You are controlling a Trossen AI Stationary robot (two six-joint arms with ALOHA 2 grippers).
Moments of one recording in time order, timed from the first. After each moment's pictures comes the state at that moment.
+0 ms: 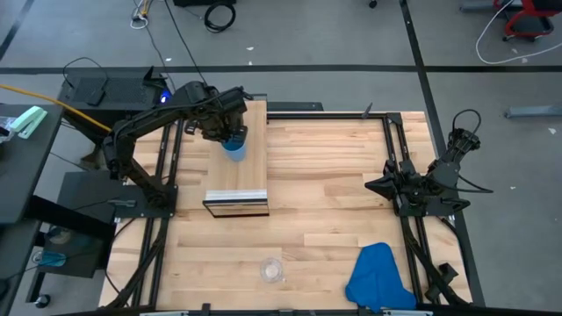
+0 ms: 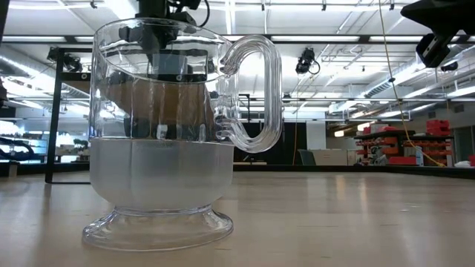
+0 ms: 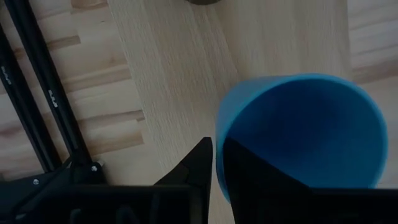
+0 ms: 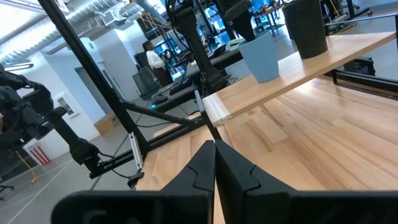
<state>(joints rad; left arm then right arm) 0.44 1.62 1.76 -1.57 -0.10 -0.89 0.76 0.12 0.28 -0.17 0.80 0.47</state>
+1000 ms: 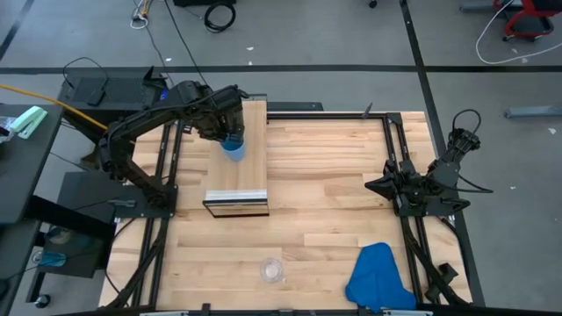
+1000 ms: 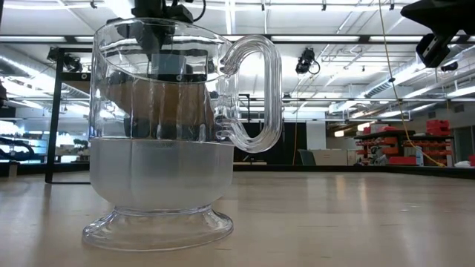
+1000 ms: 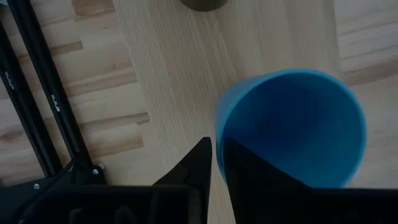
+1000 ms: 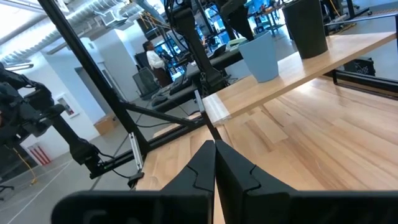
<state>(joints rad) 0.44 1.58 1.76 -1.57 -0.11 -0.88 0.76 0.12 0.28 -0.17 0.80 0.47</state>
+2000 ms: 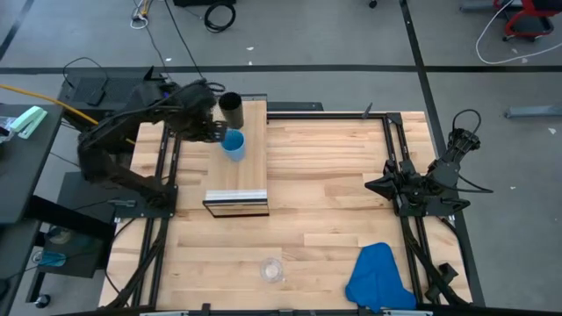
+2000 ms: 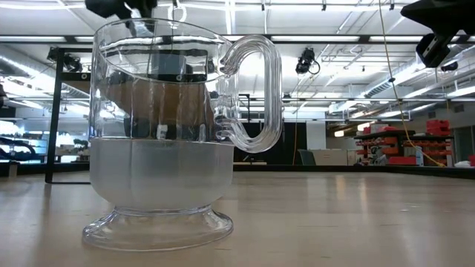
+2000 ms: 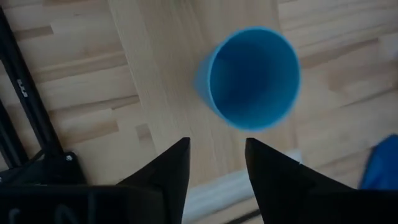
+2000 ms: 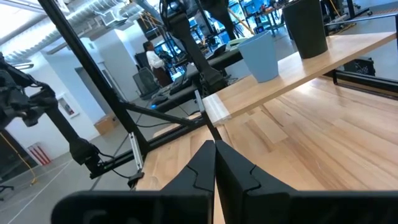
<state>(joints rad) 0.43 1.40 1.76 -1.57 0.00 -0.91 0.76 0.12 0.28 -0.17 0.80 0.47</state>
